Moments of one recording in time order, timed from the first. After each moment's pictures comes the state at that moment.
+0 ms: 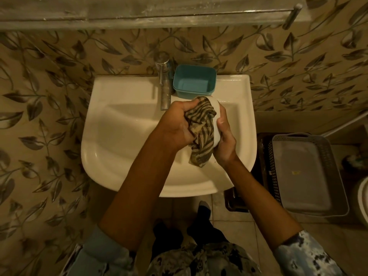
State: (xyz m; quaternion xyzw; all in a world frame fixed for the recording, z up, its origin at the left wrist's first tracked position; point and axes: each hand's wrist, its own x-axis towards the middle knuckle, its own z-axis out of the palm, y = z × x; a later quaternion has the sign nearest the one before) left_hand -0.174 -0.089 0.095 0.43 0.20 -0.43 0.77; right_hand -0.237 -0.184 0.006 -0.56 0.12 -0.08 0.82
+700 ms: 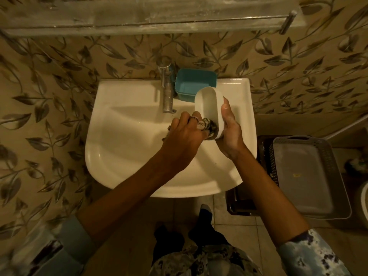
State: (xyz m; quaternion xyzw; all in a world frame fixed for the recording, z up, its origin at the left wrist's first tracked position) left_hand -0.202 -0.066 0.055 0.90 -0.42 0.06 0.00; right_hand -0.226 -0.199 0.028 -0.52 0.17 -0.05 0.84
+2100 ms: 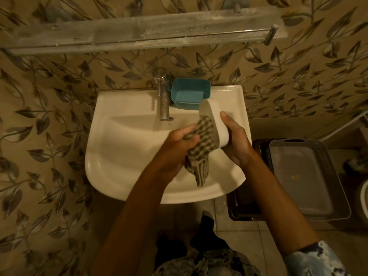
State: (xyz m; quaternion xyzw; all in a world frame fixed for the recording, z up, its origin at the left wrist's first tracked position) left_hand -0.219 -0.064 0.094 0.65 0.01 -0.38 0.66; right_hand -0.243 -0.223 0.041 -0.47 0.22 0.02 0.86
